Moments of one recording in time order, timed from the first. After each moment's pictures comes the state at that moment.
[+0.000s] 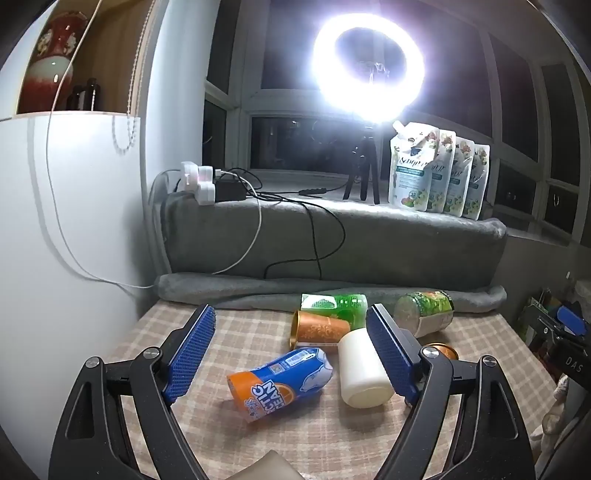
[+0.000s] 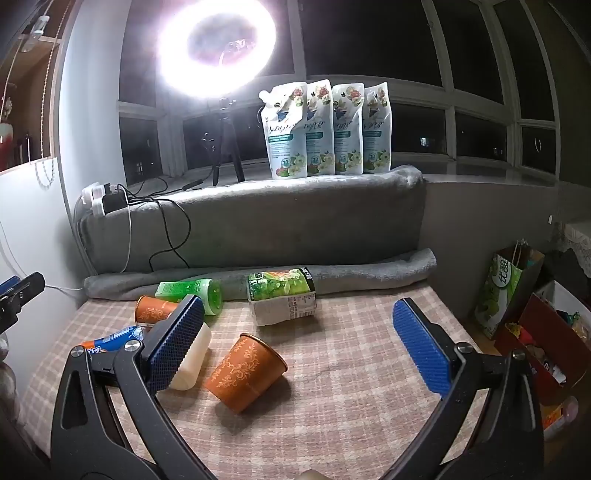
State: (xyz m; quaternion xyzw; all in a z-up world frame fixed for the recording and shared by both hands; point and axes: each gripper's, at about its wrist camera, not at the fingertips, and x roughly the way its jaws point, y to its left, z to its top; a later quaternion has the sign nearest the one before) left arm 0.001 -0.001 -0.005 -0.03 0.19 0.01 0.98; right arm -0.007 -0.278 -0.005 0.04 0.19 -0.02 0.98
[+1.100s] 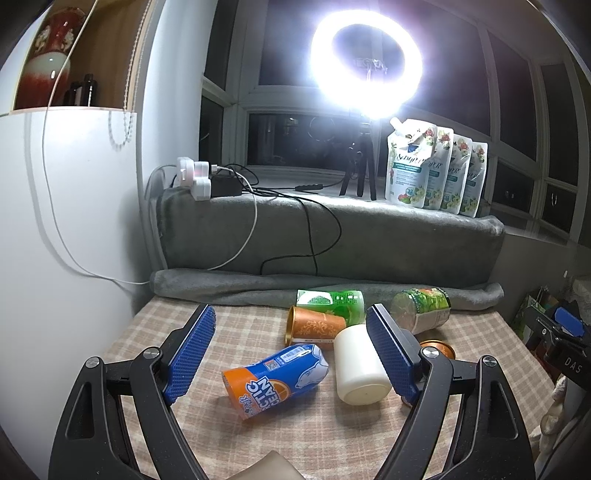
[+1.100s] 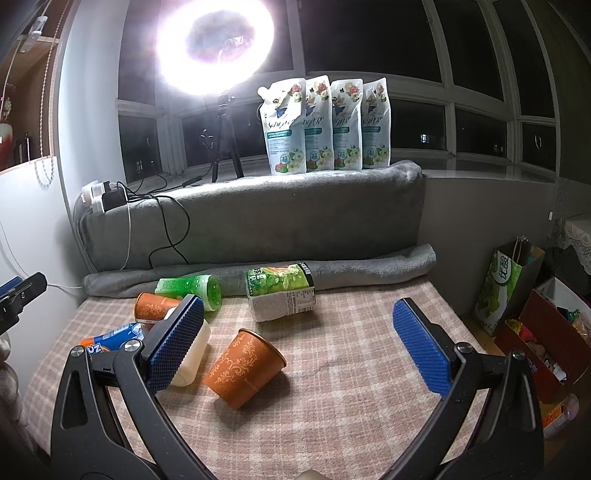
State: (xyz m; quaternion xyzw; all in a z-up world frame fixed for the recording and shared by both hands) left arm 0.000 -0.005 -0.007 -0.03 0.19 0.01 0.98; right arm -0.008 -0.282 -0.006 0.05 0.19 -0.02 0.98
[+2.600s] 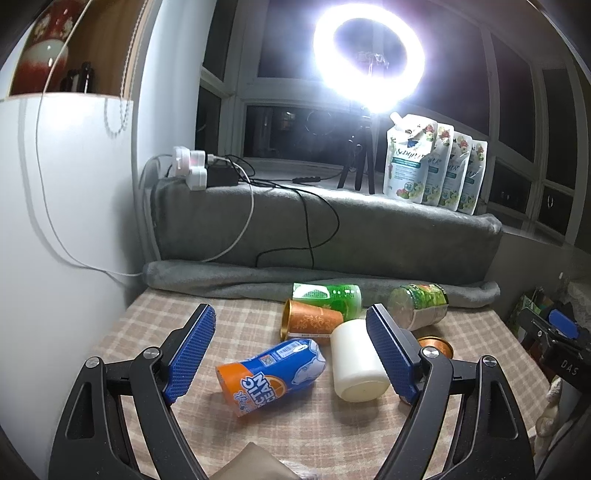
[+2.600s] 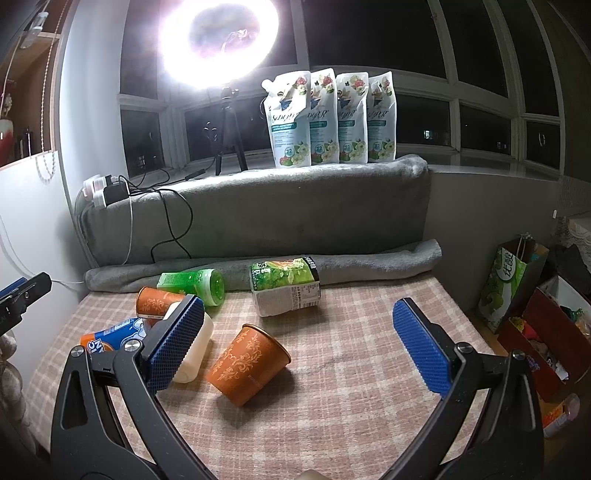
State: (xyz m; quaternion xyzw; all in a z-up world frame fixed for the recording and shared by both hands) left arm 0.006 0.002 -0.014 -0.05 0.21 -0.01 0.98; right arm -0.007 -0.276 -0.016 0.05 0.20 -0.01 0.98
